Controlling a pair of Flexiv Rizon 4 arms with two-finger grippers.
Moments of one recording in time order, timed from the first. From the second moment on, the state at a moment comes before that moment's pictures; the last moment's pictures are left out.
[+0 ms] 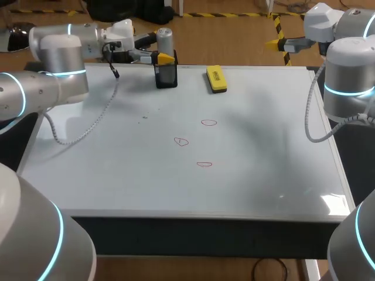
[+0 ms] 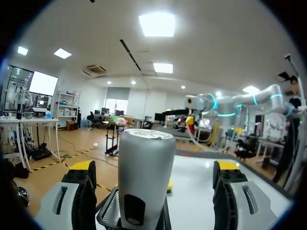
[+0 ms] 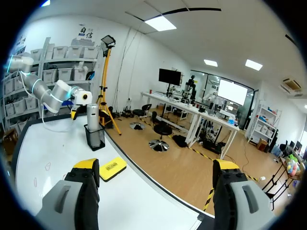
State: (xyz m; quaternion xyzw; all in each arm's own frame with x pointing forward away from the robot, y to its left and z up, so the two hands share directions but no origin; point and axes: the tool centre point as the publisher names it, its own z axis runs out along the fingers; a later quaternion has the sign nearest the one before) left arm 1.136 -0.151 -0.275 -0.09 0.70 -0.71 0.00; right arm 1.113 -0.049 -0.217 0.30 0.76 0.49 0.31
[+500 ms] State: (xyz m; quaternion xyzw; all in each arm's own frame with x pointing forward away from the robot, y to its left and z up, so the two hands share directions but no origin) left arm 1.143 -0.153 -0.280 -0.09 0.70 -0.70 0.00; right arm 1.113 -0.049 -0.217 0.30 0.76 0.49 0.31
